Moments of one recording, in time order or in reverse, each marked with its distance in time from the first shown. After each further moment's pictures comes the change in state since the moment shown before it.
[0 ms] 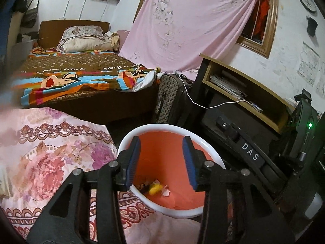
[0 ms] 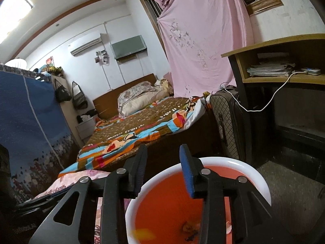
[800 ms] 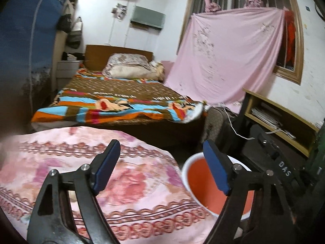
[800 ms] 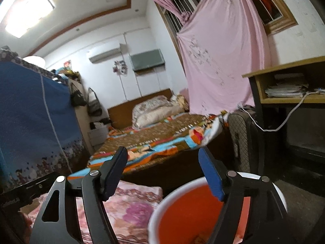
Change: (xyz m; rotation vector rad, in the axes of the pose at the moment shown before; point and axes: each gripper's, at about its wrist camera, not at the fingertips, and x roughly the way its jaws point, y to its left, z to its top) left arm -0.085 0.059 0.001 -0.061 -0.243 0.322; right arm -0.013 0.049 -0.001 -0.089 -0.132 0.110
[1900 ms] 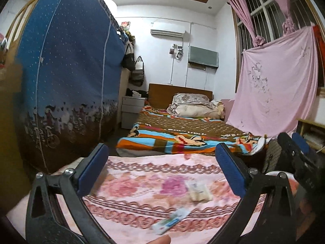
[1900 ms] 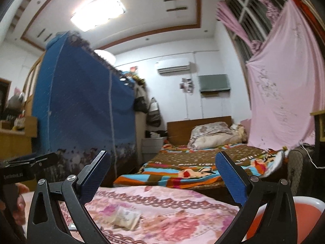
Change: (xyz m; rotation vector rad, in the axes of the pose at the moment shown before) left arm -0.131 0.133 -0.030 0.007 -0.300 0.423; right arm -0.025 0.157 -0.043 -0.245 -0.145 0.406
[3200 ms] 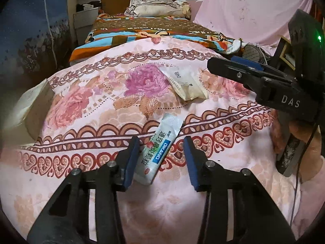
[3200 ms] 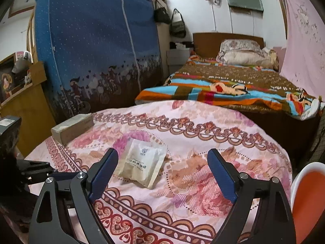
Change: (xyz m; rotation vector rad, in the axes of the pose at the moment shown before) left arm 0.082 -0.017 -0.073 0.156 0.766 -0.273; right arm 0.110 0.012 -0.069 0.042 0.692 0.200
